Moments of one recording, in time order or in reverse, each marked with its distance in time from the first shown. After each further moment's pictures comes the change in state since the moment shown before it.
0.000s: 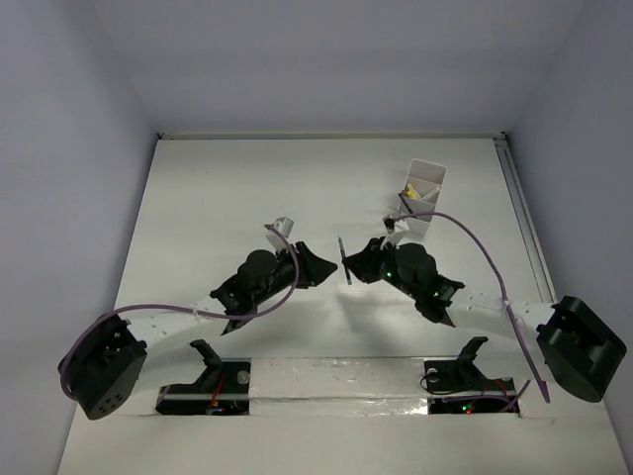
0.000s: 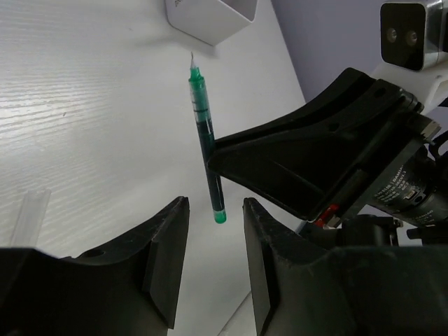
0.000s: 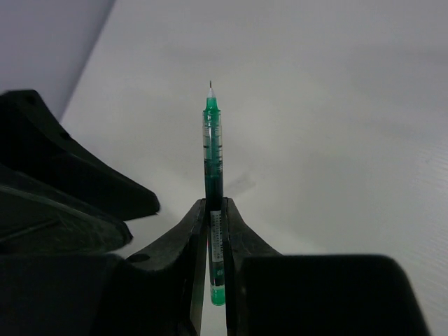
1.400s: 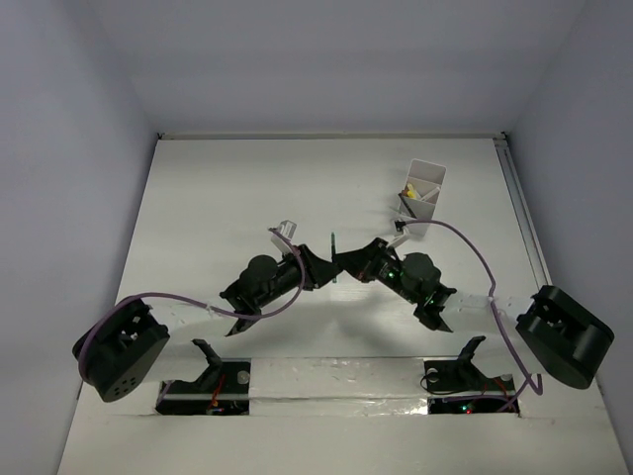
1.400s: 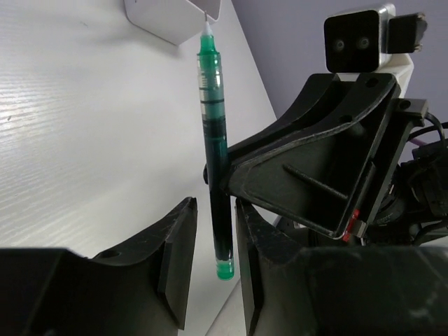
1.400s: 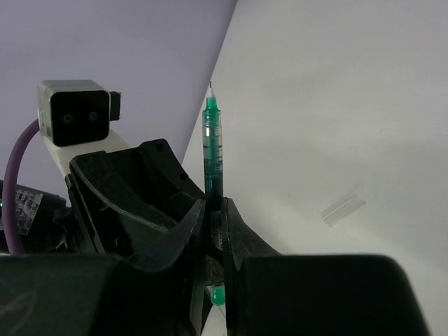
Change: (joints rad) left arm -0.018 0.127 -0.066 0.293 0.050 -0.082; right arm 0.019 0.084 -0.095 0.430 -0.043 0.376
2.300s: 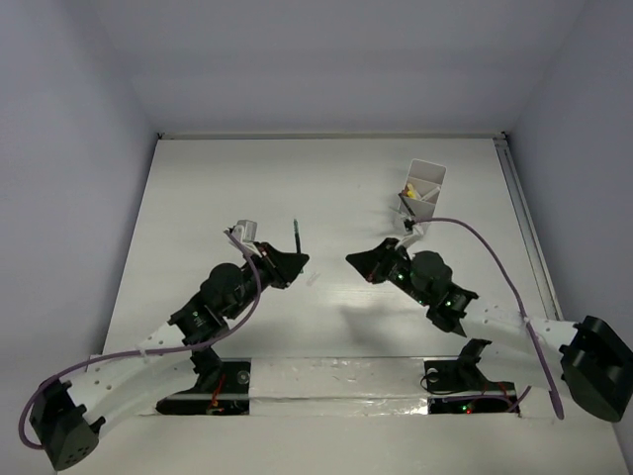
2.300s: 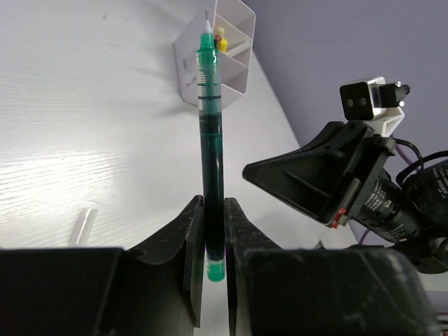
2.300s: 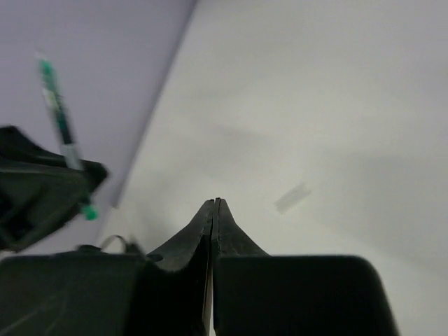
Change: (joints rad) left arm -0.002 -0.553 0.041 -0.541 -0.244 0.166; right arm 0.000 -0.252 0.001 -0.291 0.055 -0.116
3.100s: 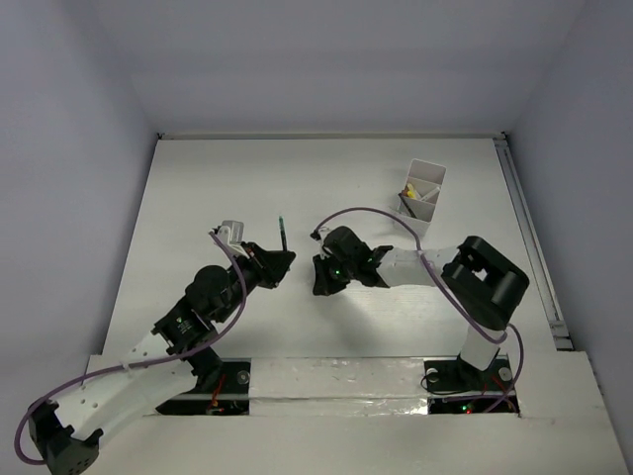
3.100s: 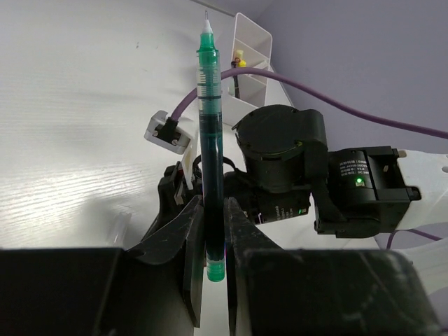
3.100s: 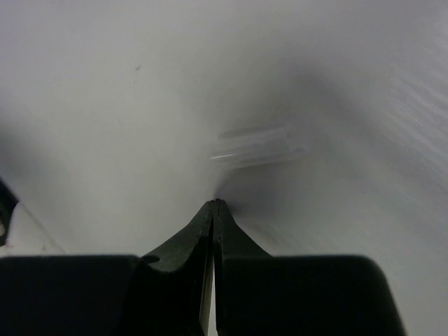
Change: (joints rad) left arm 0.030 -0.146 0.067 -0.212 -0.049 0.084; right arm 0.047 0.748 0.592 -0.620 -0.315 -0.424
